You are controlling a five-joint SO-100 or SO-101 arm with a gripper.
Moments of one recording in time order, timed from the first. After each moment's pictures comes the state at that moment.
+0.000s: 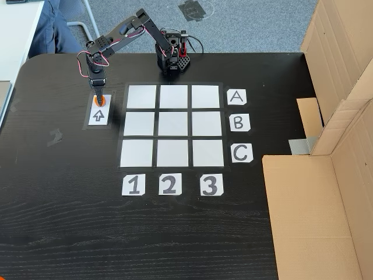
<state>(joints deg) 56.6 62.4 75.5 71.5 9.5</state>
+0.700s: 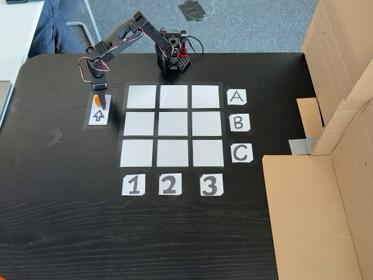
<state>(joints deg) 55.7 57.9 73.7 71.5 9.8</state>
